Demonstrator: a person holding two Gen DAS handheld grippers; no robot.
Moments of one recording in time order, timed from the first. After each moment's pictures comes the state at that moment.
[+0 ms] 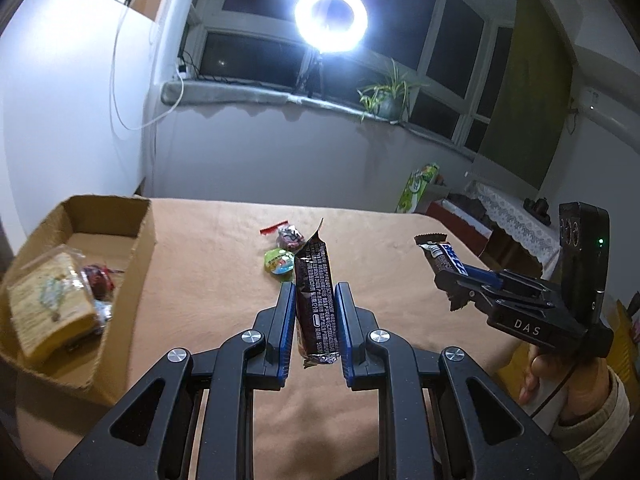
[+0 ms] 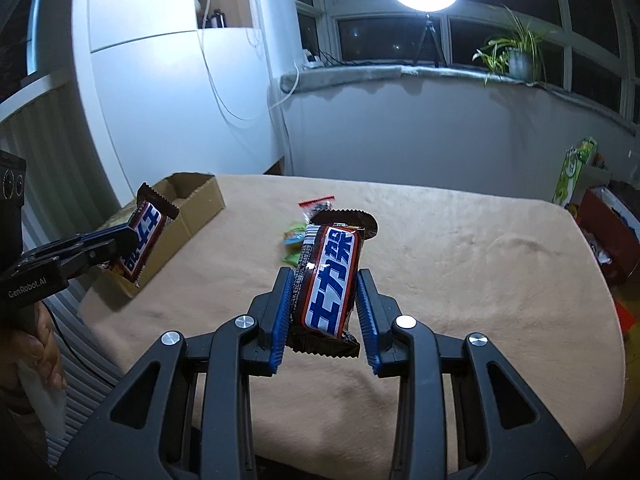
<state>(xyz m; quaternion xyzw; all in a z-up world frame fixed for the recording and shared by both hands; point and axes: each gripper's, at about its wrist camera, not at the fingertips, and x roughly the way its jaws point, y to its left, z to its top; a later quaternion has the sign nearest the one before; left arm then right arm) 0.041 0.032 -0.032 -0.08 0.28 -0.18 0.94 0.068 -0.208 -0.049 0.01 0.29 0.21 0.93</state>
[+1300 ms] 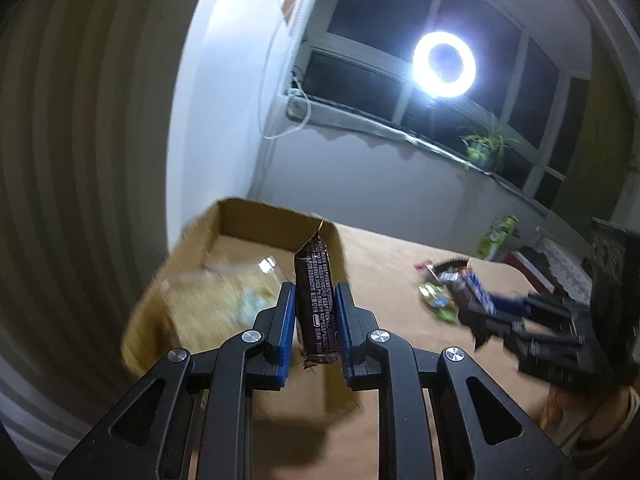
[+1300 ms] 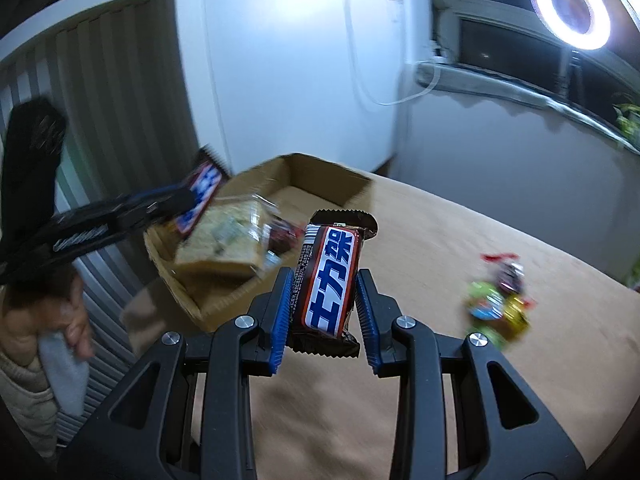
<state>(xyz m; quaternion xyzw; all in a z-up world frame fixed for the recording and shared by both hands) 0.050 0.195 -0.043 -0.14 0.26 -0.04 0.96 0.111 0.017 -0.049 -0.07 0.29 0.36 0.88</state>
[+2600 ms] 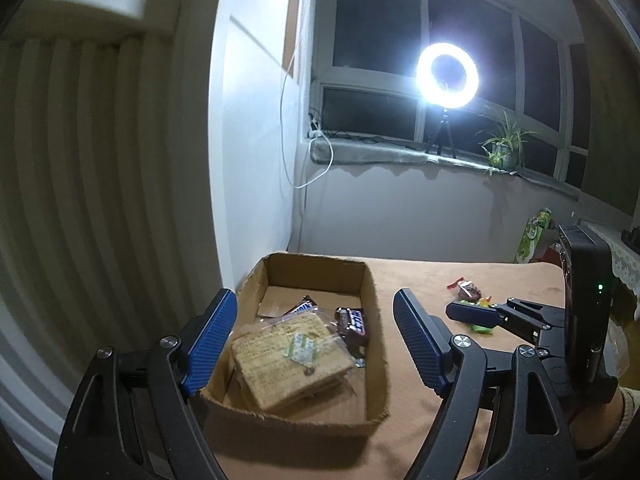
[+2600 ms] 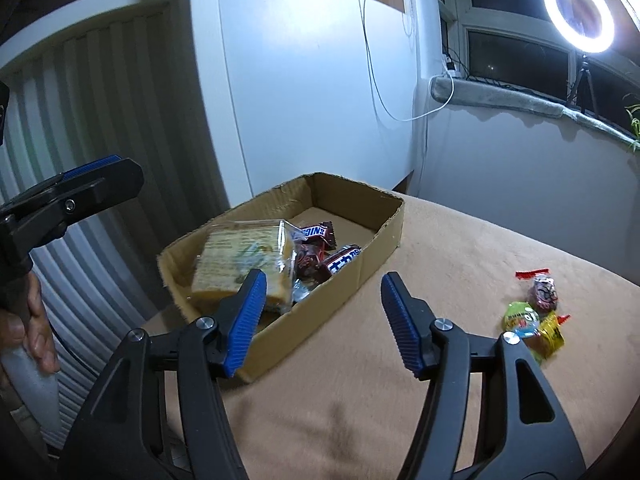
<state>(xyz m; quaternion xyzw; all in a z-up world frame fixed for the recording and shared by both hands) 0.007 0.174 -0.001 -0.04 0.20 0.03 0.98 0.093 0.013 -0.050 -0.04 0.26 0.37 0.89</state>
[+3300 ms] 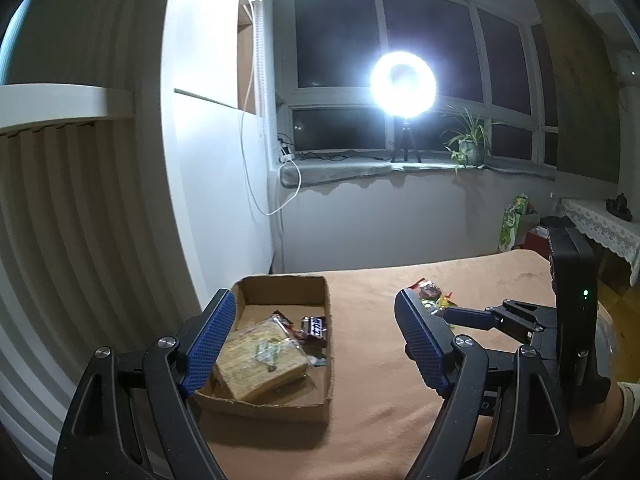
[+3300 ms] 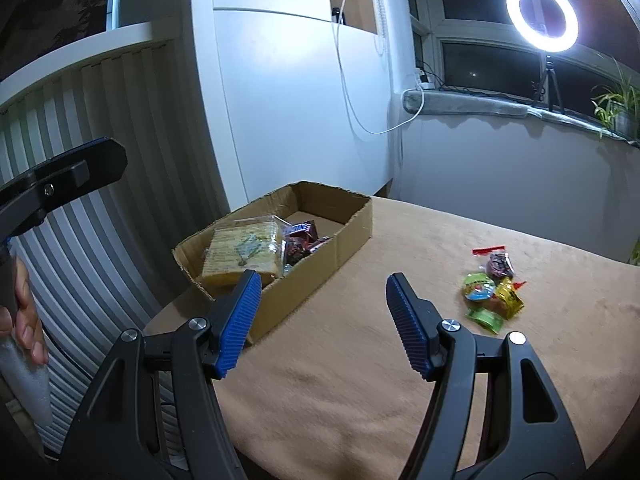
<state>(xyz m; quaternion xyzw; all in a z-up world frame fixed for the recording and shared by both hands) -0.029 0.121 0.026 0.02 0.17 0.00 0.98 0.051 -0.046 -0.041 -0.02 0.24 0.34 0.91</state>
